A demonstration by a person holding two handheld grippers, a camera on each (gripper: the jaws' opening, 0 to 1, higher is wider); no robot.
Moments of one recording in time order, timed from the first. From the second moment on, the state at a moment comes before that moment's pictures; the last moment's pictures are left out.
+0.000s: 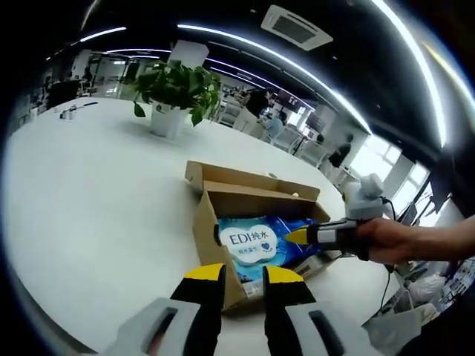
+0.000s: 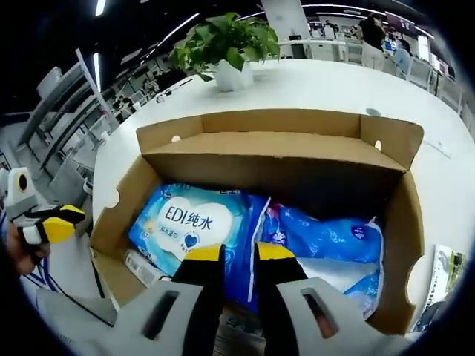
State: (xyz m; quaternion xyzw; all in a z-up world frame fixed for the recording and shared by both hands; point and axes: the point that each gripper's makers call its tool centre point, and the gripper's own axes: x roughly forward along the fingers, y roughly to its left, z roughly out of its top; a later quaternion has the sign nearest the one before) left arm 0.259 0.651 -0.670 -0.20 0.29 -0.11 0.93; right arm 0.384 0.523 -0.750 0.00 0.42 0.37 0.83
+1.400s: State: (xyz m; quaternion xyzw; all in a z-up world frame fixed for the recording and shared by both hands) left arm 0.272 0.601 -0.670 -0.17 0.31 -0.17 0.92; right arm 0.385 0.498 -0.706 0.04 0.39 0.32 0.86
